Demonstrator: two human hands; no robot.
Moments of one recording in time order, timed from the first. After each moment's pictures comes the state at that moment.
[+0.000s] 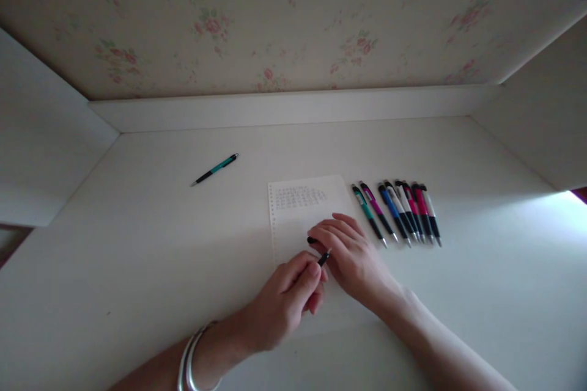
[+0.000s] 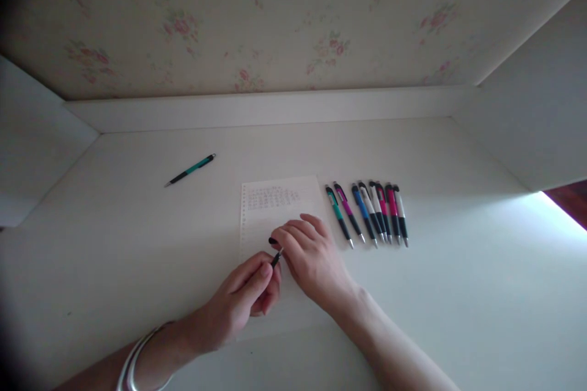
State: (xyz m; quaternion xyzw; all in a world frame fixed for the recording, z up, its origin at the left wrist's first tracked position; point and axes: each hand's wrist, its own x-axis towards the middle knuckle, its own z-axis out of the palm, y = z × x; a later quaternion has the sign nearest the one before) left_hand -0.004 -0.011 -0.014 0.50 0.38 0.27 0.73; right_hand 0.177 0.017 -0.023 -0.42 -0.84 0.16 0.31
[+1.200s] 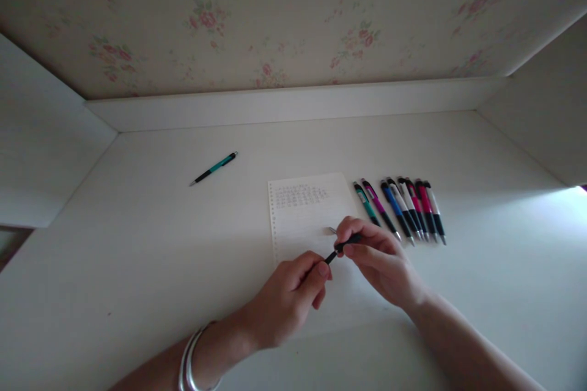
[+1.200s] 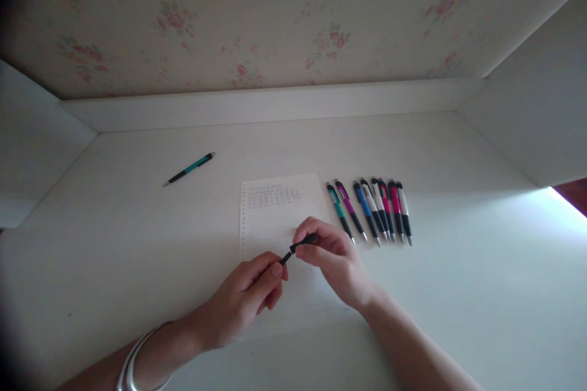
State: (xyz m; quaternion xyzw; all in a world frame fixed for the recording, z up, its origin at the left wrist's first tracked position) left_hand -0.002 -0.004 -0.008 0.57 0.43 0.20 0.67; right_hand 0.196 0.013 -0.015 -0.41 -0.41 0.66 0.48
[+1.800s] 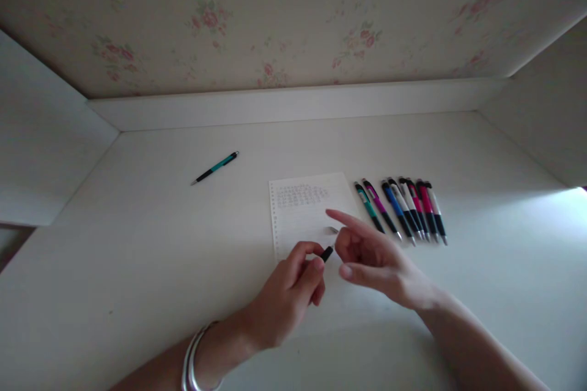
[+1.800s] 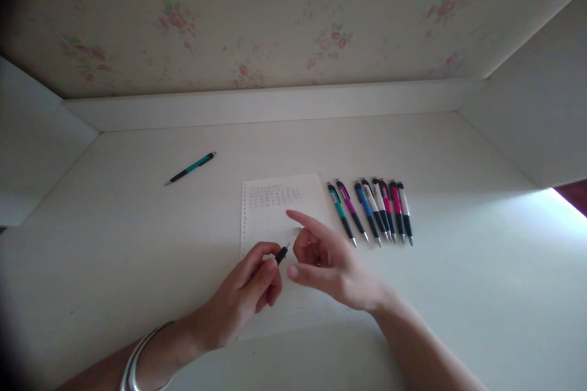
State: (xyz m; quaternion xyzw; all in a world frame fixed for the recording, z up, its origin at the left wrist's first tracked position) left_hand -0.003 -0.009 -0.018 0.51 0.41 0.26 0.71; right_hand 0.200 0.009 -0.011 -0.41 -0.53 0.64 0.37
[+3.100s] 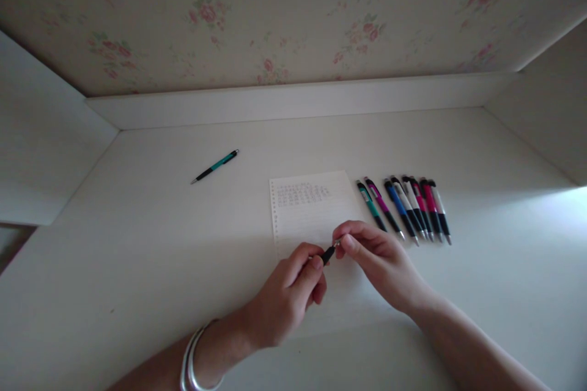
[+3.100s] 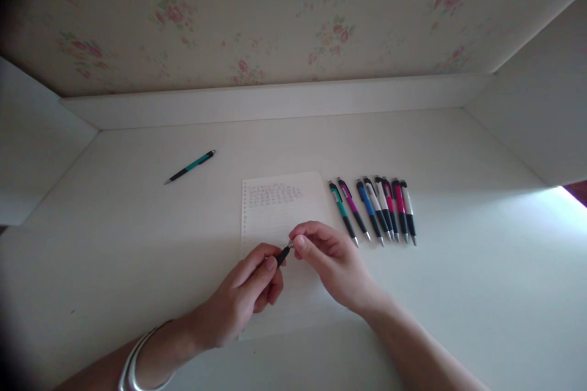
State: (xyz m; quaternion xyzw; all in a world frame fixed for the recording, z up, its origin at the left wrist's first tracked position) left_hand -0.004 -0.006 -0.010 0.50 0.42 0.23 0.72; right_hand 0.189 0.010 -0.013 -0.47 -0.48 0.59 0.44
